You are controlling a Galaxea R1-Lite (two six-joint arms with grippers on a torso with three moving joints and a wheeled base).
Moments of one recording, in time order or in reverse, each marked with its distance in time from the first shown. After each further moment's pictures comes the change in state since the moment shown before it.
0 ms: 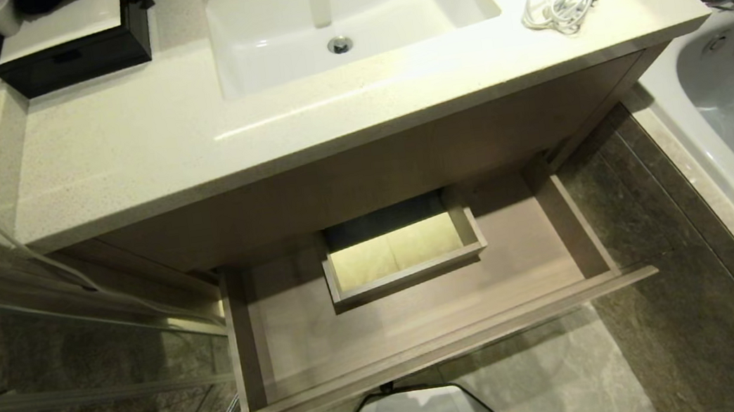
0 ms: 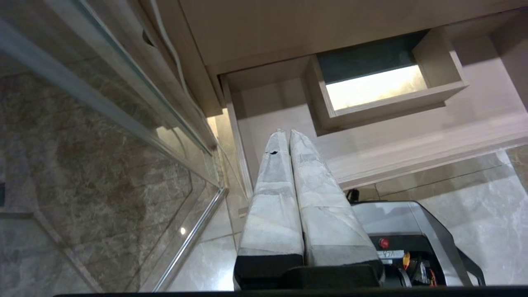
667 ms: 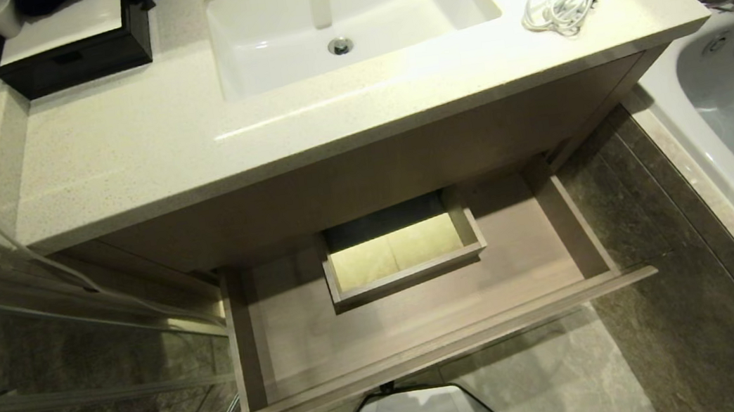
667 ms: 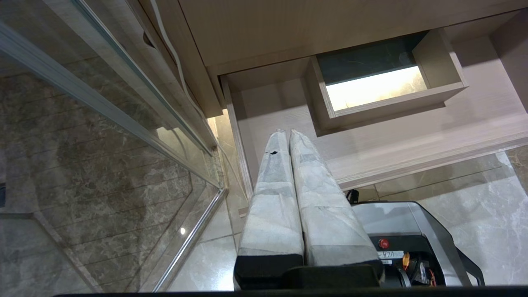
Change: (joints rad) left arm 0.000 0.000 0.000 -0.001 0.000 0.000; right arm 0.000 0.000 0.000 0.000 0.001 -0.007
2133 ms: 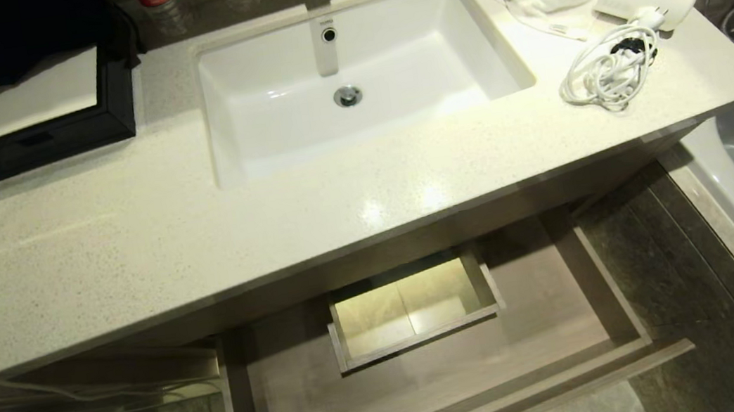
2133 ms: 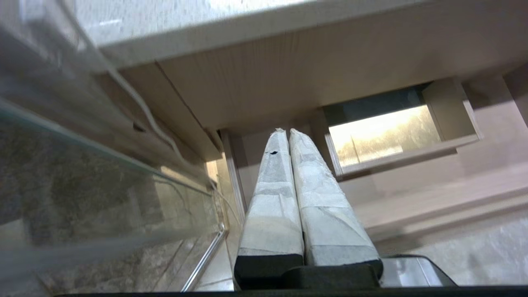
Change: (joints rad) left arm 0.000 0.000 0.000 0.000 0.000 0.000; right arm 0.000 0.000 0.000 0.000 0.001 -0.005
